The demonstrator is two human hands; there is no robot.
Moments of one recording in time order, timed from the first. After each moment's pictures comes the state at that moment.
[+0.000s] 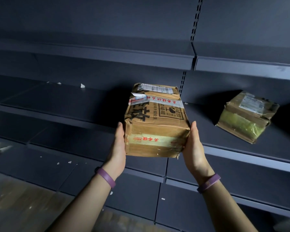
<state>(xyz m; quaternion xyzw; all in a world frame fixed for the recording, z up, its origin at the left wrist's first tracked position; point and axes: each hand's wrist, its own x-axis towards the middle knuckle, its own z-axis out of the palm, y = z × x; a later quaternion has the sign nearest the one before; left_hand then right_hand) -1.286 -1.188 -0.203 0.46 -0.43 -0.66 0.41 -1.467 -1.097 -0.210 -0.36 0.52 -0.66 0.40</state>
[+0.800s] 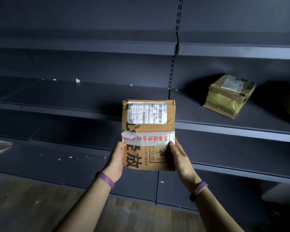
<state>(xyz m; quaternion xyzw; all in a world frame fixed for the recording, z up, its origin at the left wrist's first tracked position) -1.241 -1.125 -0.258 0.49 -0.47 -0.67 0.31 -1.412 -1.009 -0.263 -0.35 0.58 -0.61 0.41</state>
